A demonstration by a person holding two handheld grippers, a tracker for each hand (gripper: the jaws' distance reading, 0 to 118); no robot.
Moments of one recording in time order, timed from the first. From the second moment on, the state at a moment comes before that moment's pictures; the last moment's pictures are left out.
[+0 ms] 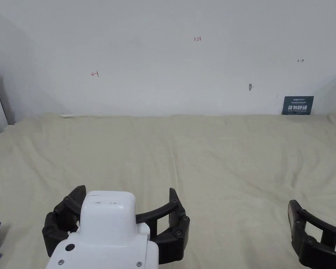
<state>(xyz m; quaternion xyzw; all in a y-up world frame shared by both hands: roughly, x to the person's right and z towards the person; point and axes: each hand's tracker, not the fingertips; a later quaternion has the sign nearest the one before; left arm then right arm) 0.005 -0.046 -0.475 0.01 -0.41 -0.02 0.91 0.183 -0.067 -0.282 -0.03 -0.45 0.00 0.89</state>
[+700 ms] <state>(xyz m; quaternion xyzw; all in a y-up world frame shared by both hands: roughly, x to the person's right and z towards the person) 0.011 -0.037 -0.485 -0.03 -0.34 0.01 0.94 0.187 -0.070 -0.292 -0.05 -0.44 -0.01 0.89</state>
